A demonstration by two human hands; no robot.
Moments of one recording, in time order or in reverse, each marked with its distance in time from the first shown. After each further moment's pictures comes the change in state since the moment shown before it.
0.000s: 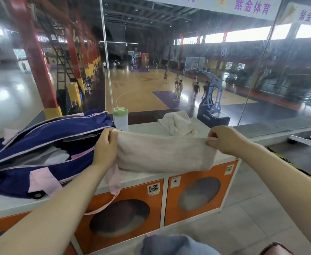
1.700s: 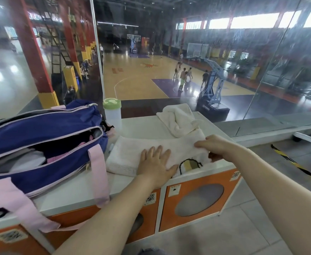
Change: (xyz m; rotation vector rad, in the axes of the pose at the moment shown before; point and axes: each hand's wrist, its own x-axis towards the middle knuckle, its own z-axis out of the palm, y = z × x) left_hand -0.022 -0.003 0.160 0.853 -0.733 0.202; right_hand 0.085 0.012 0.069 0.731 -0.400 0.399
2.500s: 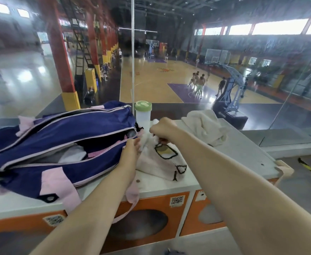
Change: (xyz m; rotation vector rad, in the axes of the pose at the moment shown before) left_hand -0.047 -0.121 -0.058 -1.774 0.392 -0.612; right_hand -0.012 -0.178 0.172 -0.166 -0.016 -0.290
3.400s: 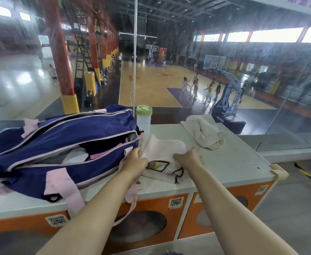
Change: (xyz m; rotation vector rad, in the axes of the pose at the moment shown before) left_hand -0.009 -0.012 -0.015 0.860 -0.038 0.173; right_hand -0.028 0.100 0.009 0.122 0.306 0.366
